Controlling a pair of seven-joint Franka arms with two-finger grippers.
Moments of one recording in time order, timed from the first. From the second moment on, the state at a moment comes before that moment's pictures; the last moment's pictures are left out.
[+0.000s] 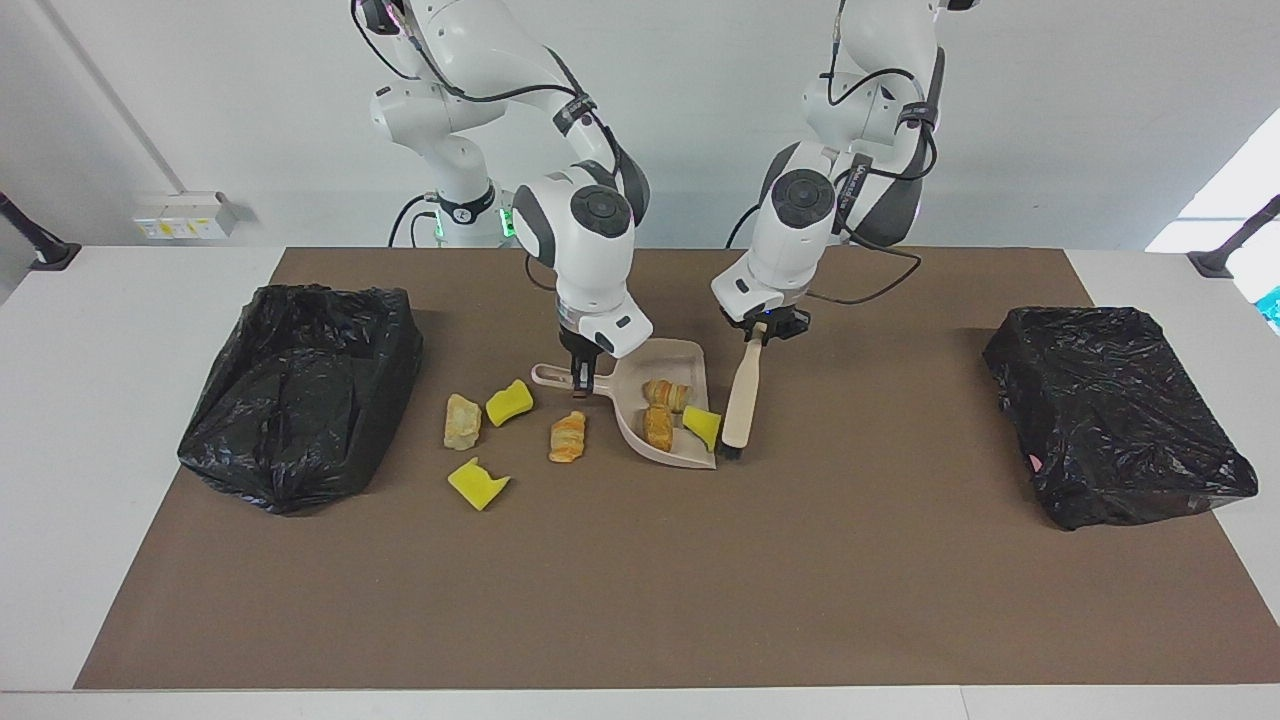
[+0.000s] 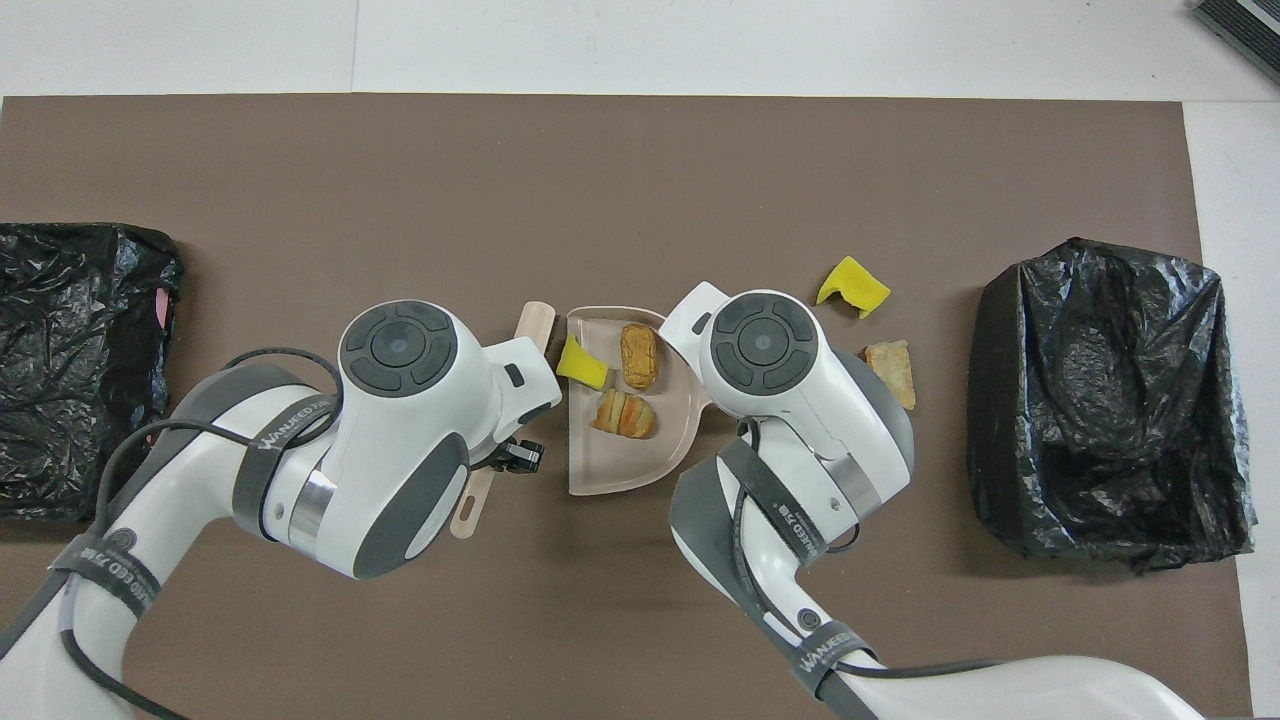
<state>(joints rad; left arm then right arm) -0.41 0.09 -0.13 -2.02 -0.05 1.95 -0.17 0.43 0.27 0.08 -1.87 -0.18 2.09 -0.99</state>
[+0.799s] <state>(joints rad) -0.43 -0.14 -0.14 -2.15 -0.11 1.79 -0.49 0.35 0.21 0.08 -1.84 -0.14 2.09 -1.15</state>
